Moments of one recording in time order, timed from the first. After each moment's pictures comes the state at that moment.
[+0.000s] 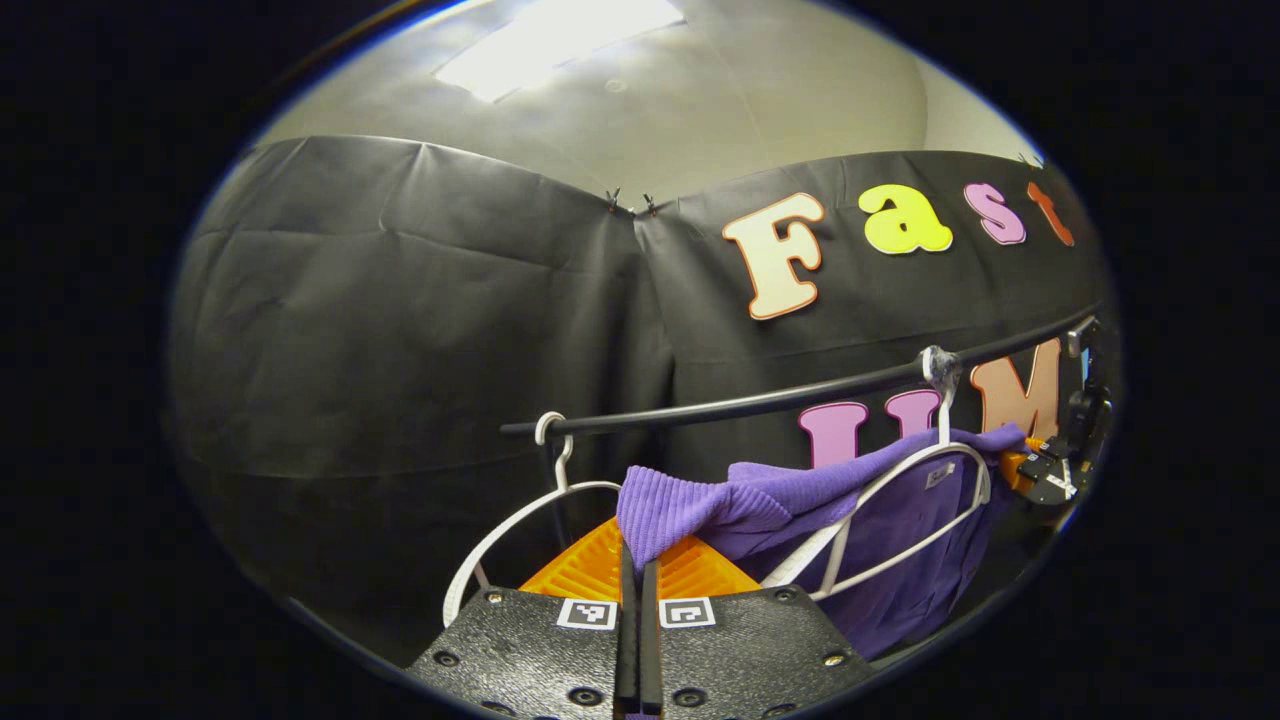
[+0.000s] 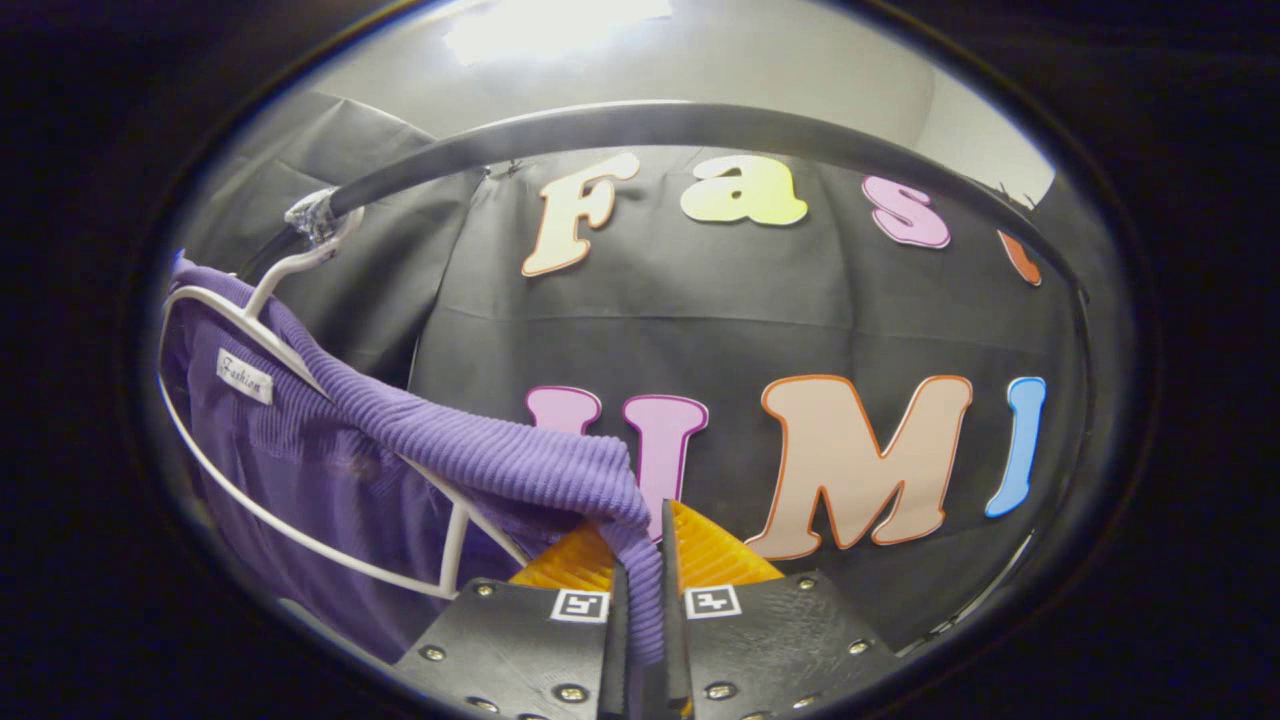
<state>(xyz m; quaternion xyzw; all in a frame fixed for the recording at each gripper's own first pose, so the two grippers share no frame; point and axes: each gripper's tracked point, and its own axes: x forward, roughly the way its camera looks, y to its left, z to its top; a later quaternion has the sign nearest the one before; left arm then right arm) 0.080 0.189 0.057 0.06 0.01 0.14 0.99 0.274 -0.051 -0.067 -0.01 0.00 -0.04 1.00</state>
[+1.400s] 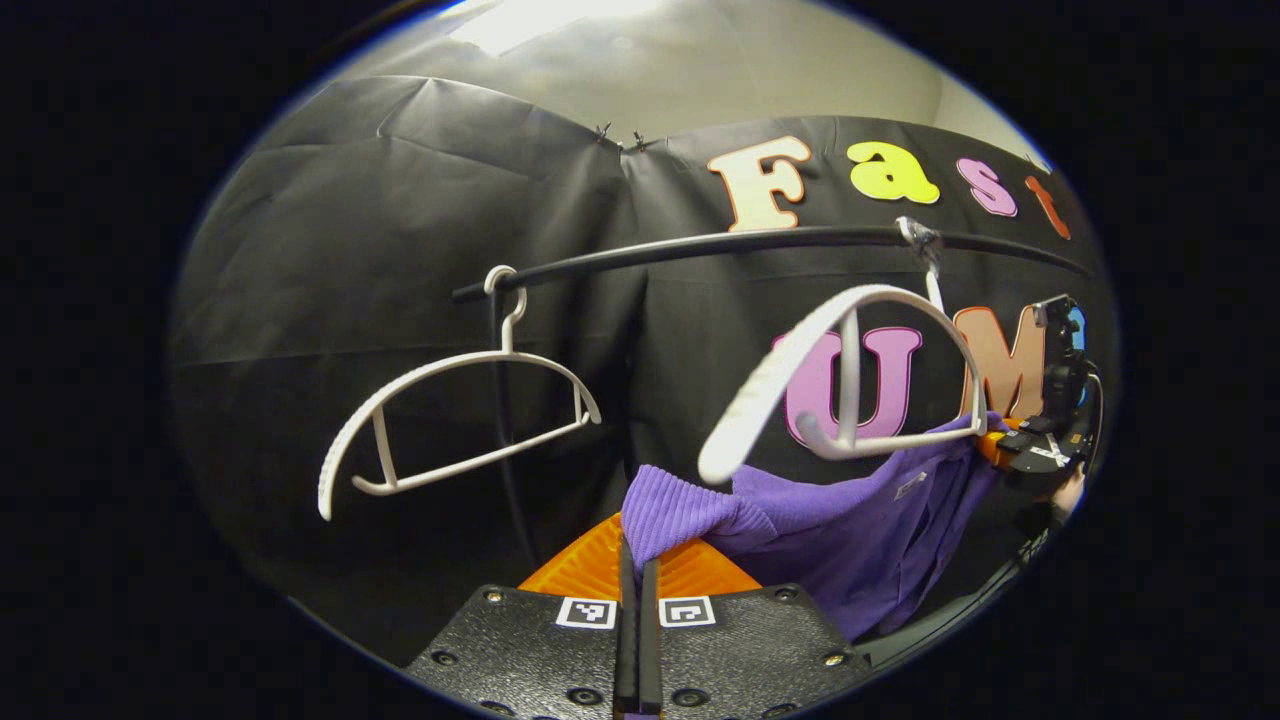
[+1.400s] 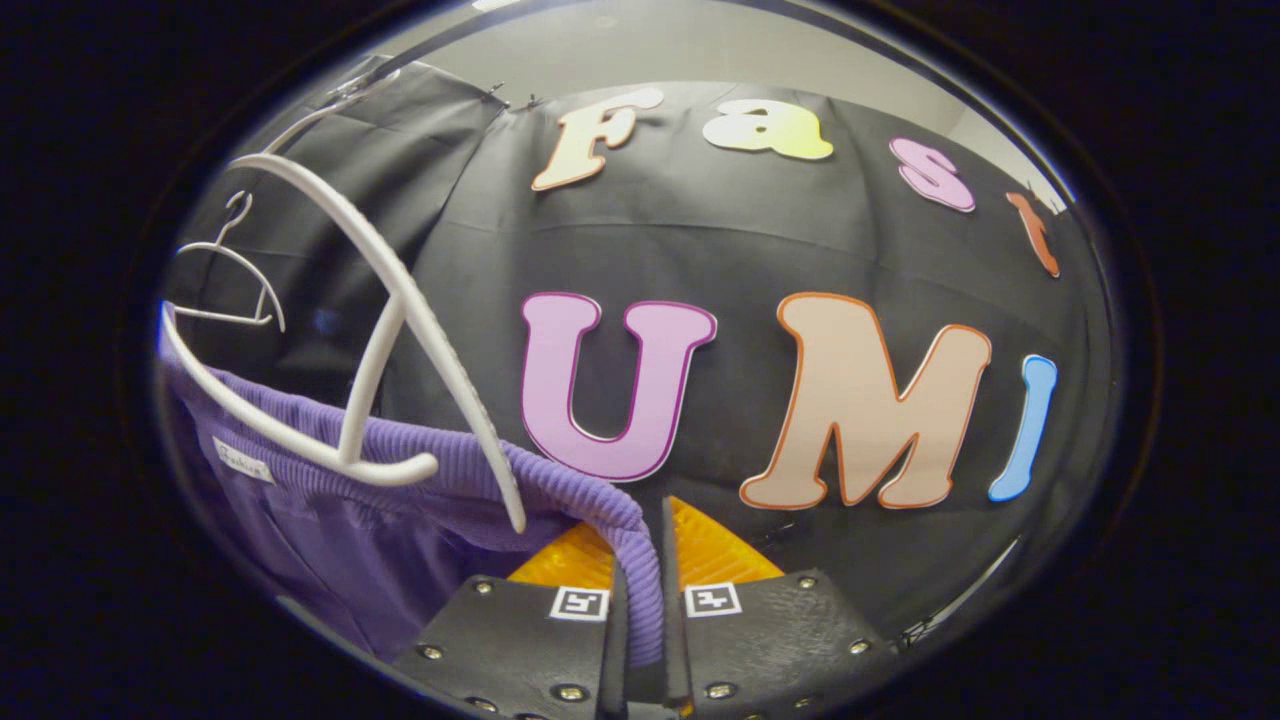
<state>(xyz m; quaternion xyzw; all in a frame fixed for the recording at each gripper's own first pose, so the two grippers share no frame) 0.080 0.163 -0.064 0.01 0.08 0.11 0.99 0.278 -0.061 -0.158 -0.06 0.09 -0.03 0.99</state>
